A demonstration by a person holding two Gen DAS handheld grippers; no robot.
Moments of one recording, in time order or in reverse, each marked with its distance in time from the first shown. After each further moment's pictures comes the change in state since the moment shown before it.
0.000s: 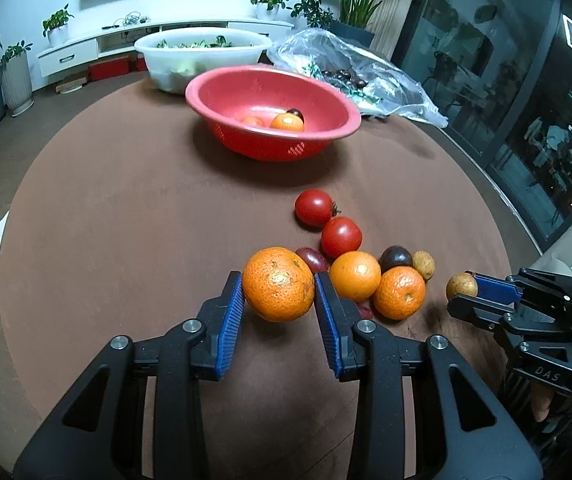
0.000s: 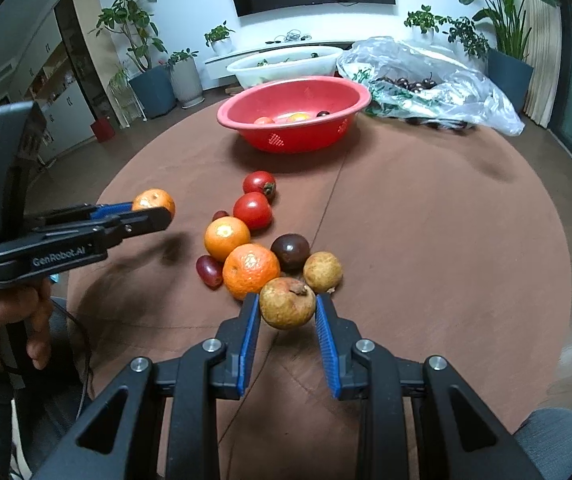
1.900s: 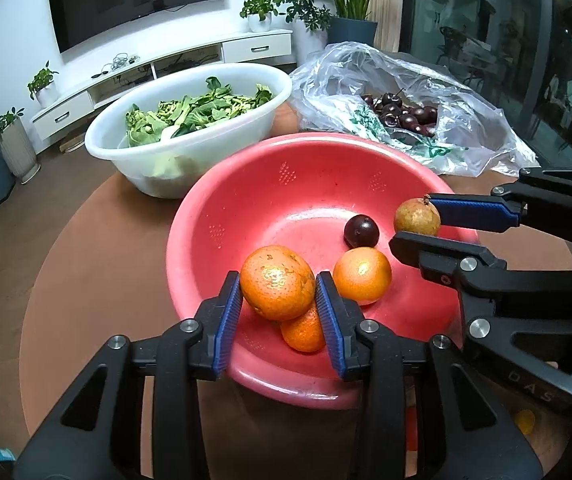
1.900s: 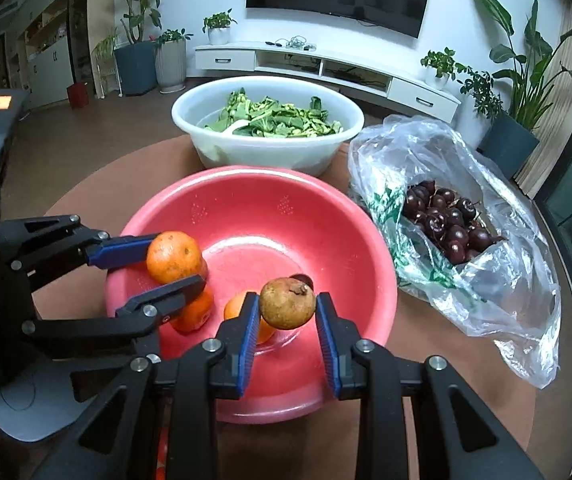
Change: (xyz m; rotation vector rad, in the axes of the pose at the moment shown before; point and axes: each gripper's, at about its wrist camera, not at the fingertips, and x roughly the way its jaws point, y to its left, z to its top) left arm 0.125 0.020 0.159 0.183 -0.019 0.145; right arm 0.122 -0.004 0.193 -0.184 0.009 -0.174
